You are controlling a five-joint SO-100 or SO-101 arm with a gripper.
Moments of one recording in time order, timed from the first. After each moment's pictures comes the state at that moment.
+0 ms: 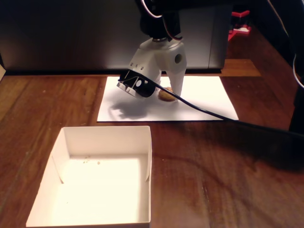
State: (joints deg) arm 31.2 49.9 66.4 75.5 20.9
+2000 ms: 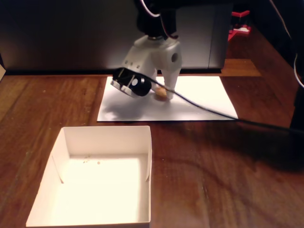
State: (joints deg) arm 27.8 54.6 67.1 73.7 16.6
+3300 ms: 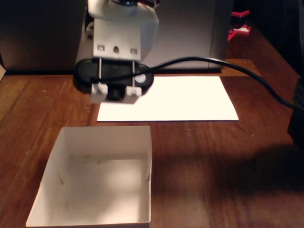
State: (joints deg) arm -4.7 65.0 54.4 80.6 -9.8
